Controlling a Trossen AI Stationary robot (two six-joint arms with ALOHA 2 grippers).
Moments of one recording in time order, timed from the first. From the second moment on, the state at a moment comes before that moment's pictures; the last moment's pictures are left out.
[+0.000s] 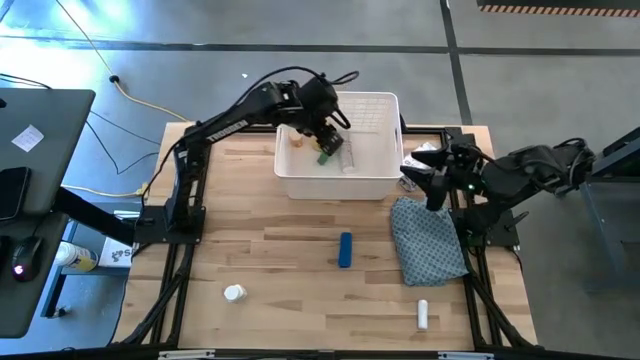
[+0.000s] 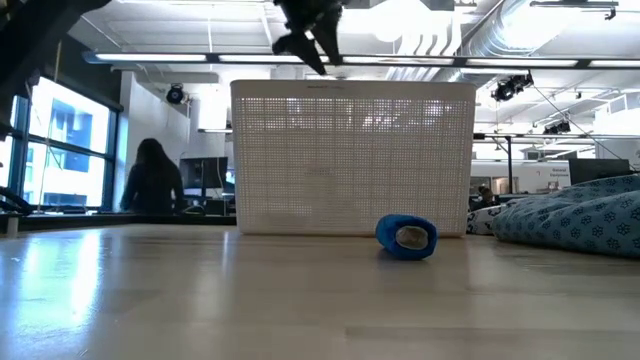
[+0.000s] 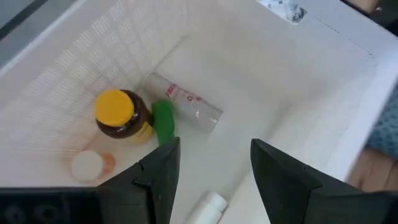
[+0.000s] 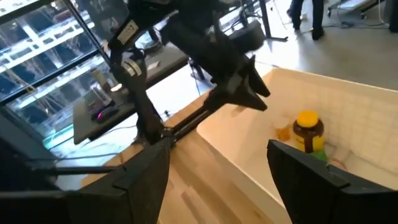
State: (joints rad) left arm 0.36 1.99 2.34 -1.26 -0.13 -0.26; right arm 0.42 1.06 1.49 -0.81 0.83 0.73
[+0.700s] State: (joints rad) left arm 0.22 1.61 2.34 -1.30 -0.05 -0.14; right arm 0.42 1.43 1.49 -0.58 0.74 0.93
